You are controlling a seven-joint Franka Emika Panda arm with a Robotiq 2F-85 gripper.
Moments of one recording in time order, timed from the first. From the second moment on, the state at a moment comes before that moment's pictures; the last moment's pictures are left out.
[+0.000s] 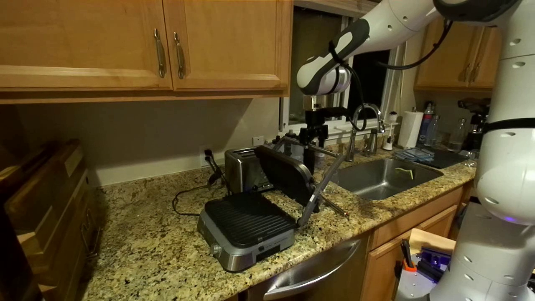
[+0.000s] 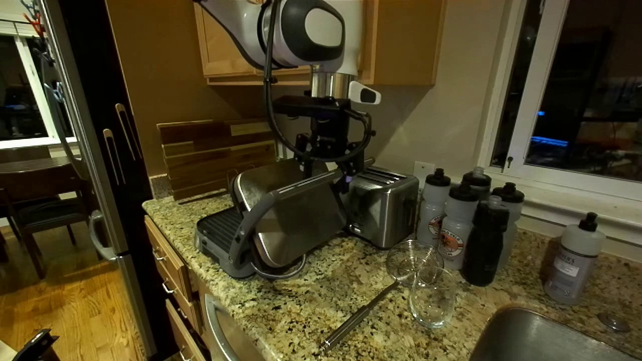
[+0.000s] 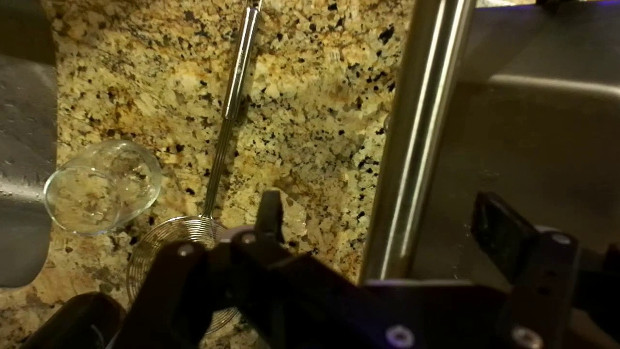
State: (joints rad) arm -0.20 0.10 -0.24 -2.05 0.03 2.08 -0.27
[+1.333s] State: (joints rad) arm -0.23 0.09 -0.22 -2.05 0.12 2.07 -0.31
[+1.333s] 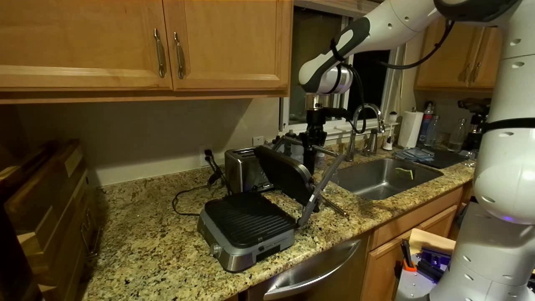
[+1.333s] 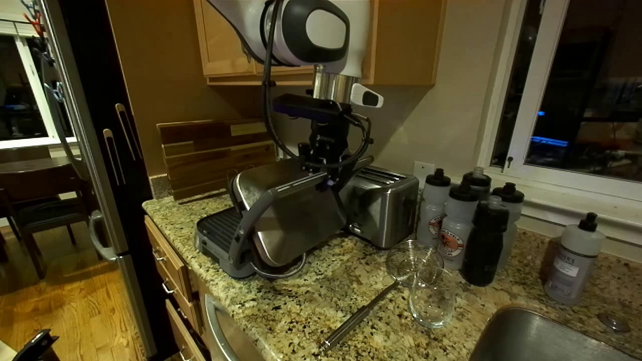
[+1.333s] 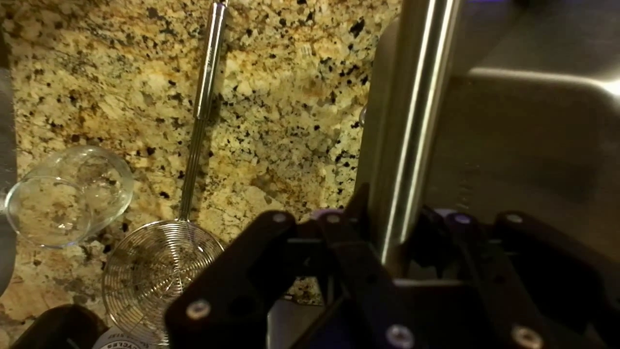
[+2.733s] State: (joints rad) arm -0.07 0.00 -0.04 -2.06 0.11 2.08 -0.32
